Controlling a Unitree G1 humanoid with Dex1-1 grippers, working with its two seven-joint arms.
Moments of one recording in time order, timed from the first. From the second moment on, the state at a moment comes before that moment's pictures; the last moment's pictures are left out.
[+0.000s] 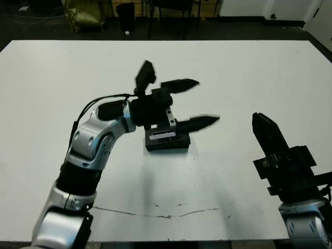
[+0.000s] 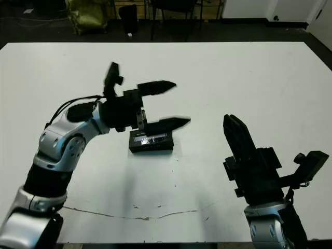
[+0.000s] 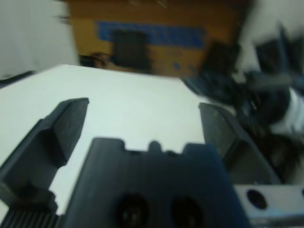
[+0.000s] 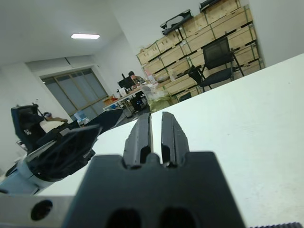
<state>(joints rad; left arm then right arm) -0.48 0.12 -0.10 -0.16 -0.40 0.49 -0.68 0.29 -0.24 -0.10 -0.81 0.80 0.31 0.04</state>
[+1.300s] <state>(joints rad) -0.29 -0.08 -0.34 0.26 0.04 0.15 -0.05 0.26 -0.16 -0.07 -0.50 0.60 0.11 0.27</state>
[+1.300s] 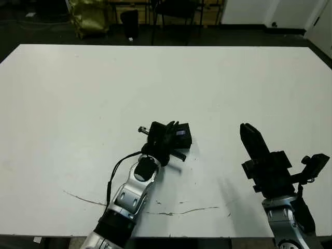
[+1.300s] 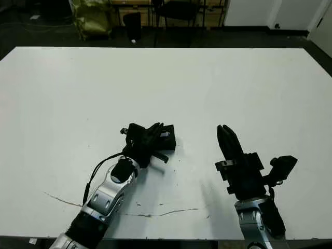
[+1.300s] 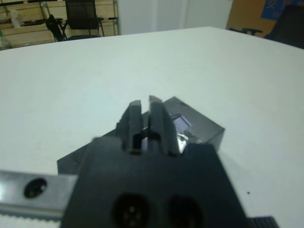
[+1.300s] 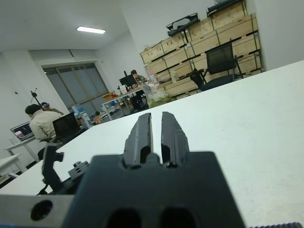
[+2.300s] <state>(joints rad) -0.38 -0.12 -0.41 0.15 0.01 0.53 -0.09 0.27 -0.14 -0.06 -0.49 0.62 0.09 0.31</state>
